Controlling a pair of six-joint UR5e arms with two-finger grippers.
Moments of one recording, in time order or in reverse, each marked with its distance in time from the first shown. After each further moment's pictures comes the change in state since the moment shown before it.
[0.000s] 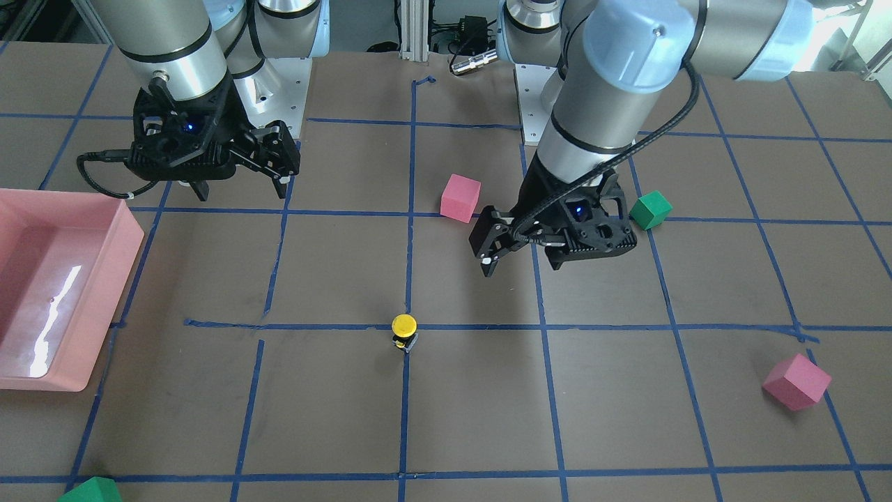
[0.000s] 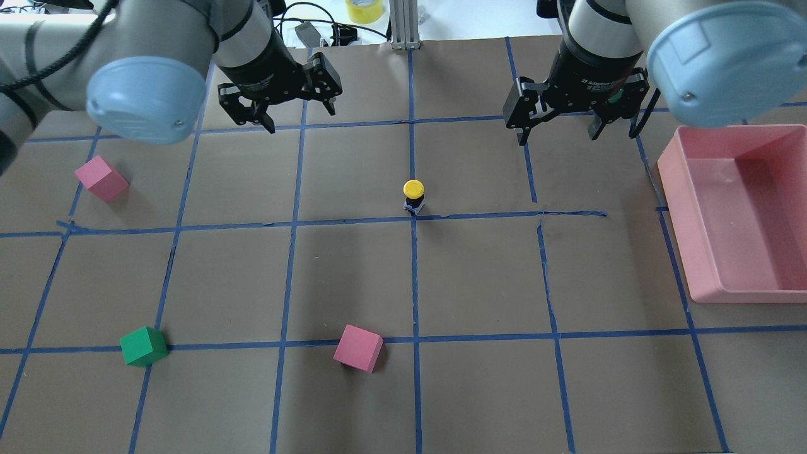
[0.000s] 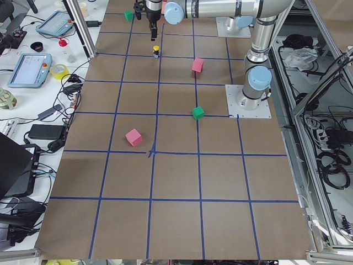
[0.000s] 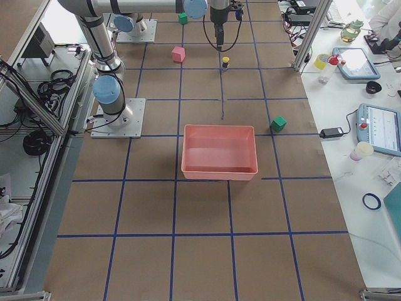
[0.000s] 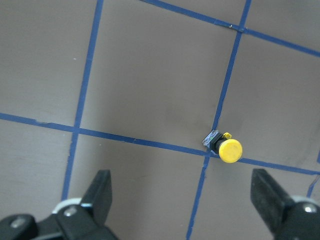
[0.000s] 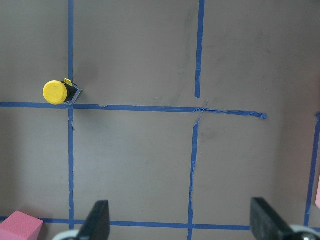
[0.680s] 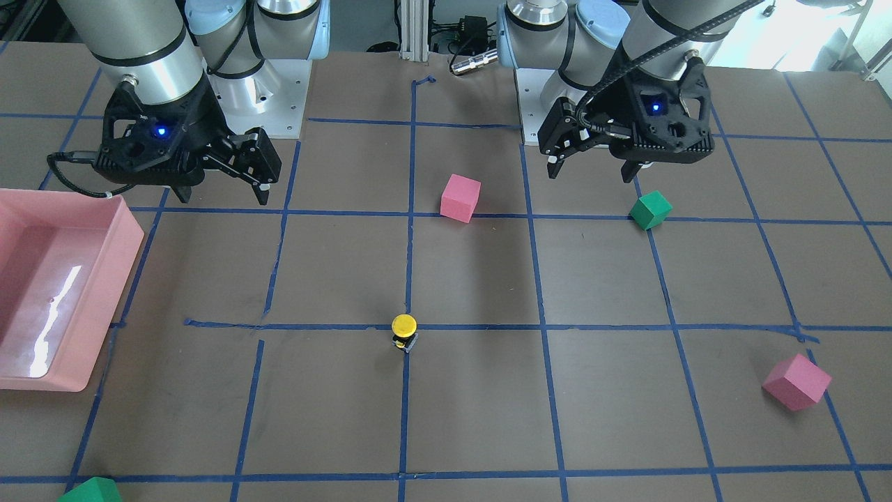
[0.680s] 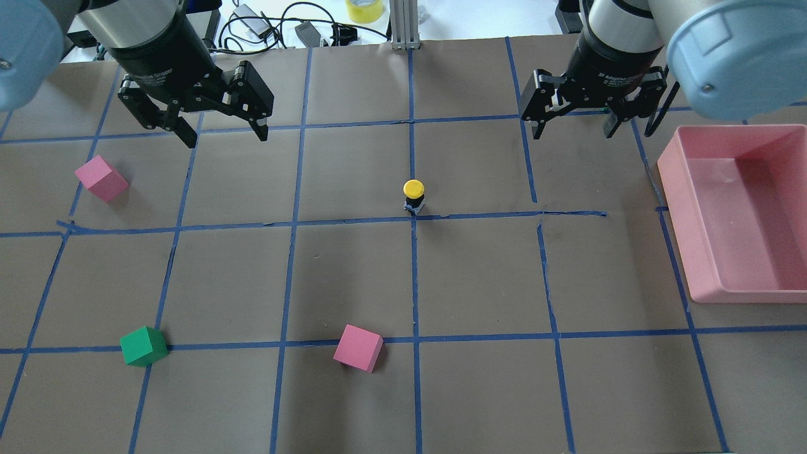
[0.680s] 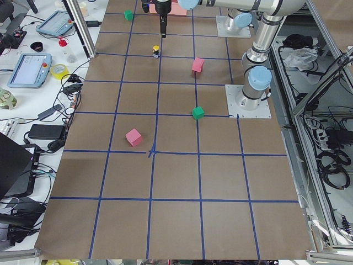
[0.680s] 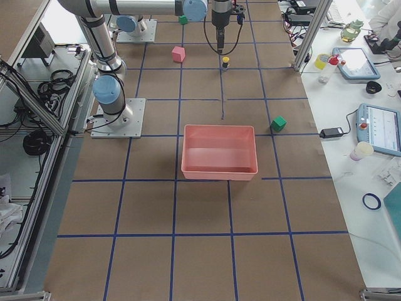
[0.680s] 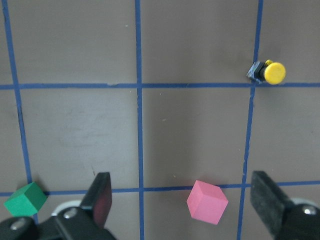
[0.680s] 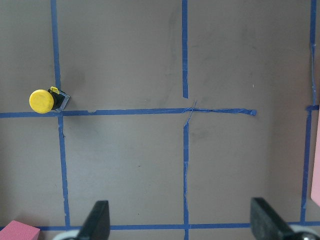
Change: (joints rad) left arm 0.060 0.113 0.074 -0.370 0.052 0.198; right arm -0.039 -0.005 0.004 0.004 0.001 0.045
